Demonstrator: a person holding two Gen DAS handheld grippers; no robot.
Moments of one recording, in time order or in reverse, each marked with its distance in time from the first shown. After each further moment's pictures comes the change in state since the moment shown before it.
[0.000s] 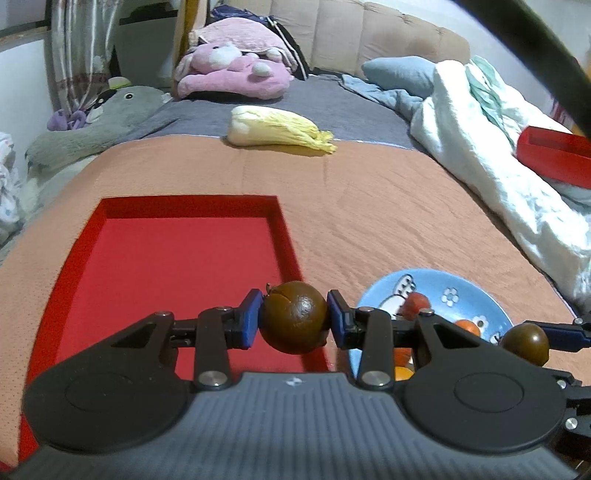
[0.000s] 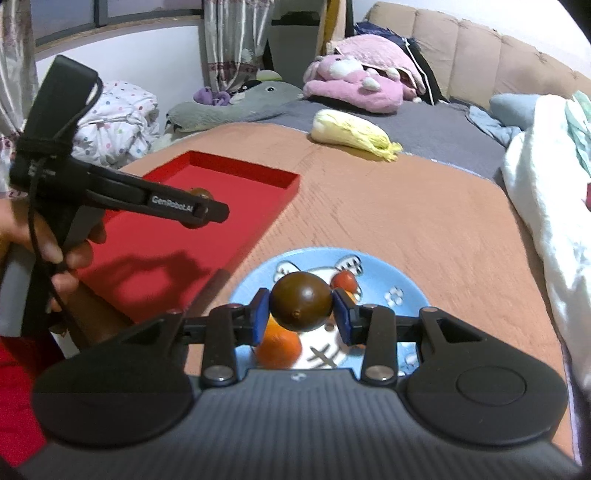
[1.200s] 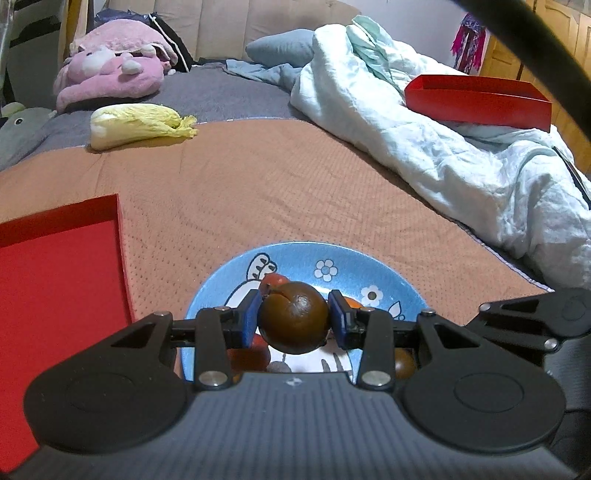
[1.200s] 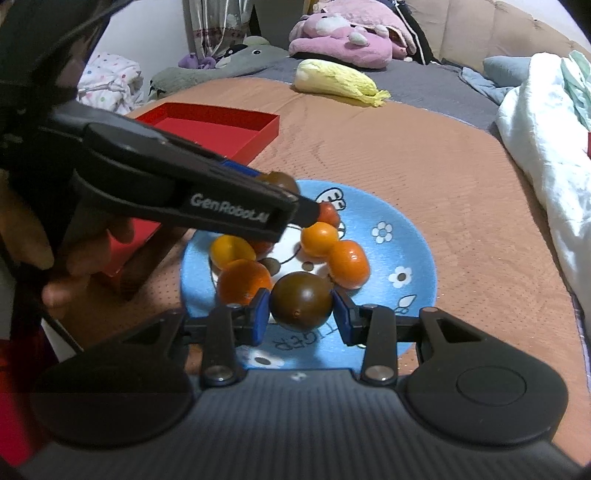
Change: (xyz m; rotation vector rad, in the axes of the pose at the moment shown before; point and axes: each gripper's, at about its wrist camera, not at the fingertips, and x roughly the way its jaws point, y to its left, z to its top) left arm 0.036 -0.087 -0.018 0.193 0.033 -0.283; right arm 0.031 -0.016 -0.037 0.020 0.107 -0.012
